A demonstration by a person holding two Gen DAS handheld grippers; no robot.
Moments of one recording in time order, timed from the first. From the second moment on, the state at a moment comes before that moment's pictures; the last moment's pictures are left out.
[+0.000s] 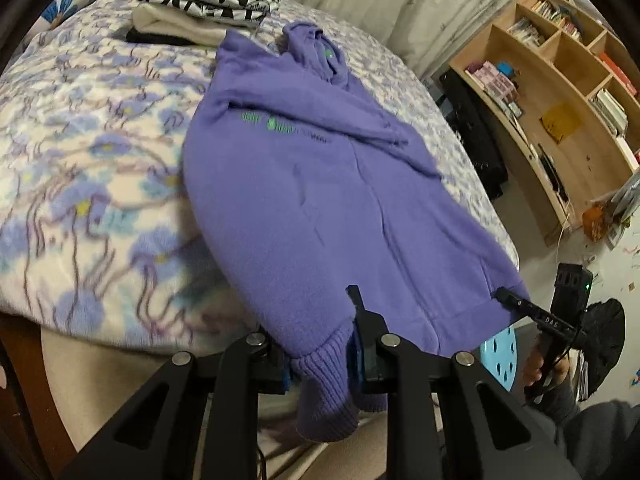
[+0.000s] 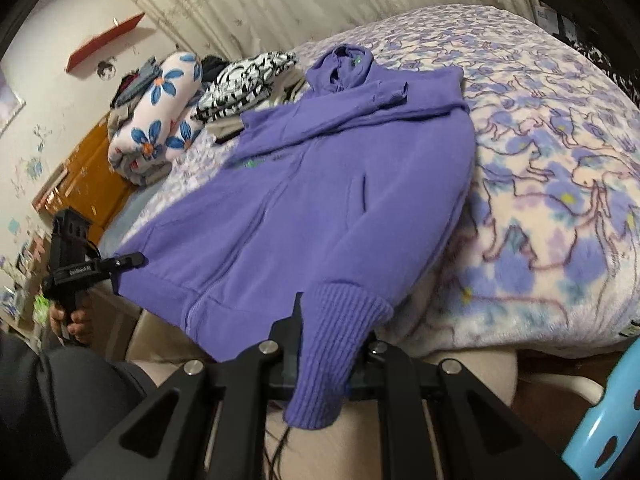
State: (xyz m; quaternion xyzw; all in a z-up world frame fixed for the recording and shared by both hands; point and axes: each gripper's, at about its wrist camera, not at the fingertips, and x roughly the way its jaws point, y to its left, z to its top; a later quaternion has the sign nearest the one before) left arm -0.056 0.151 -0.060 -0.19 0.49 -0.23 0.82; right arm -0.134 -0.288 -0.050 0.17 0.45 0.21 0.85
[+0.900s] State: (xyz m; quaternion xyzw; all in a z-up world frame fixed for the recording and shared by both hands) left arm 0.267 0.142 -0.067 -0.30 0.47 -0.20 0.81; right arm 0.168 -0.317 -0.046 0.31 0.41 0.16 0.84
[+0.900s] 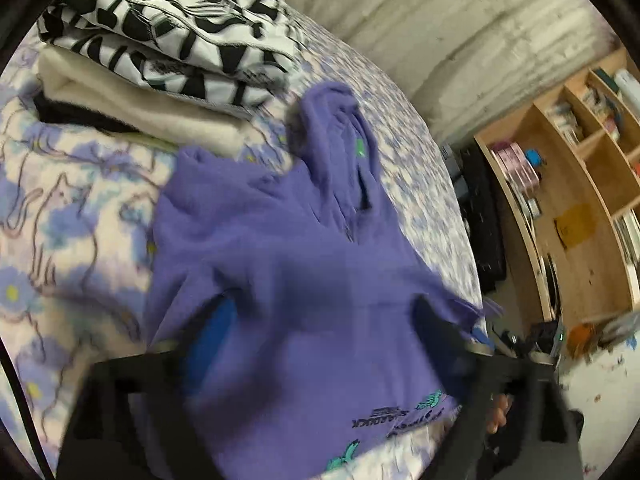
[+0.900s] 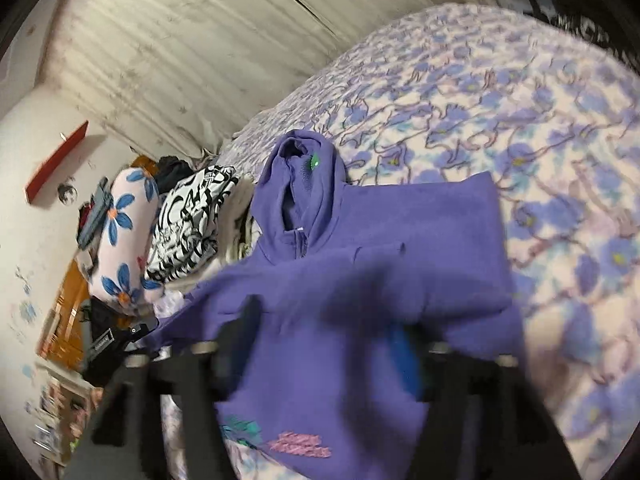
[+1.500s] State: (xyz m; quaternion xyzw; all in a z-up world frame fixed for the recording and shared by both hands) left arm 0.315 0.114 -0.116 -0.05 0.52 -0.14 0.84; right arm 0.198 -0.306 -0.074 0.09 0.43 0.07 0.89
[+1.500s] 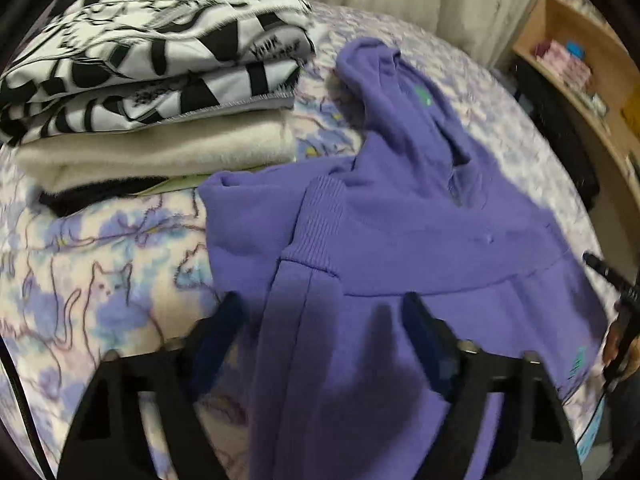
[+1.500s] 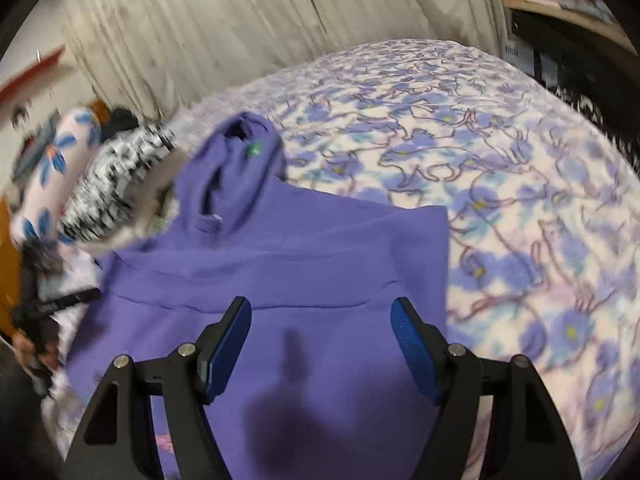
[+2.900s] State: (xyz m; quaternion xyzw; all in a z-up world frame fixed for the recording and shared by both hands) left arm 0.339 0.103 -0.051 -0.05 0.41 -0.05 0.91; right arm 0.224 -0.331 -0.023 0.12 0.33 -0.02 0.94
